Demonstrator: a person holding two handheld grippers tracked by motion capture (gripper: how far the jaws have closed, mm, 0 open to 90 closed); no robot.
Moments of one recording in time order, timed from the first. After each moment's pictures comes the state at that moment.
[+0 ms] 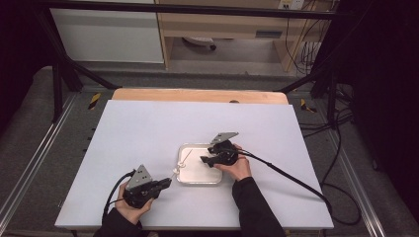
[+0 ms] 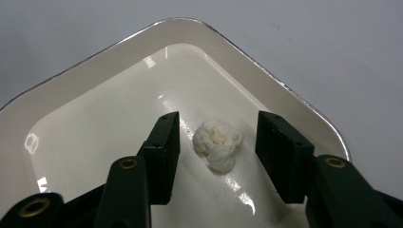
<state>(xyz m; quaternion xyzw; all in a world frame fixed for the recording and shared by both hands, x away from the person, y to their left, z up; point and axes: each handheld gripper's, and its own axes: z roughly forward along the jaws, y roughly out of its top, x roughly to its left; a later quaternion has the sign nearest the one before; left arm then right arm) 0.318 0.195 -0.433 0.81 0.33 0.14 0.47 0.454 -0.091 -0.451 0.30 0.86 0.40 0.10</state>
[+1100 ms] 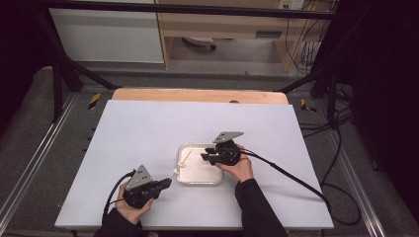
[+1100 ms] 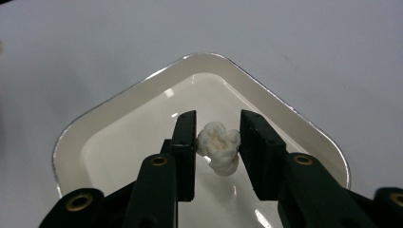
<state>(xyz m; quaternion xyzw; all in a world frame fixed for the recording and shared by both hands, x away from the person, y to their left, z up) 0.317 0.194 -0.432 0.81 0.32 0.14 0.47 0.440 -0.096 -0.429 0.30 0.84 0.44 0.09</state>
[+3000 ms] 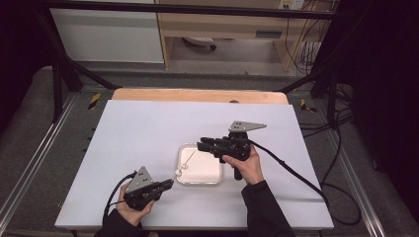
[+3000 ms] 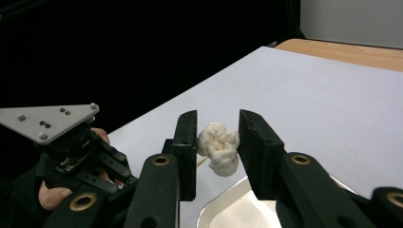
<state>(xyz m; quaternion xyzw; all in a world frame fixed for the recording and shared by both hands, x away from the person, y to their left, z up) 0.312 0.191 -0.429 0.81 0.30 0.14 0.49 0.413 -0.112 -0.356 0.28 0.74 0.61 -0.01</state>
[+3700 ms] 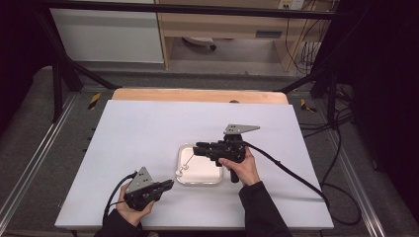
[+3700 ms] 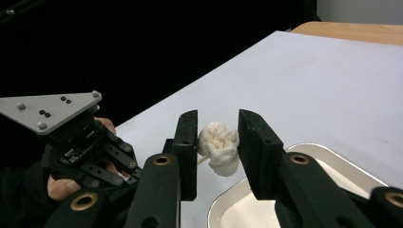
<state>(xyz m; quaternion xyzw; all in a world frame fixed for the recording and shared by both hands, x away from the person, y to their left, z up) 0.312 0.190 -0.430 0.81 0.30 0.14 0.49 0.414 -0.102 -0.371 0.28 0.75 0.60 -0.04</state>
